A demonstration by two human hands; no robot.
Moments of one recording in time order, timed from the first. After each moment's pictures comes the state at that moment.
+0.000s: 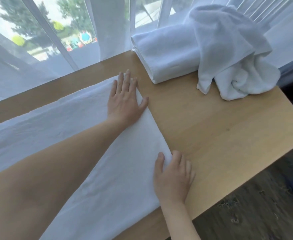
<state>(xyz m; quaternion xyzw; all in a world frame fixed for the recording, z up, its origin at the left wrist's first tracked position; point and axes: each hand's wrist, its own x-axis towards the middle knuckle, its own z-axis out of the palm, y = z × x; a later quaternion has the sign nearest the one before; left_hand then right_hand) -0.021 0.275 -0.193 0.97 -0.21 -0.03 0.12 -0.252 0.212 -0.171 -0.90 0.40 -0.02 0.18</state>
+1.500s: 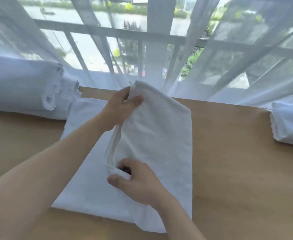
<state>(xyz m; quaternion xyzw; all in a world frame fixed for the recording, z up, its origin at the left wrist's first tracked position) -0.123 0.721 -0.040 0.79 0.10 -0.03 0.61 -0.244 0.558 -0.060 -0.79 -0.16 0.38 0.46</state>
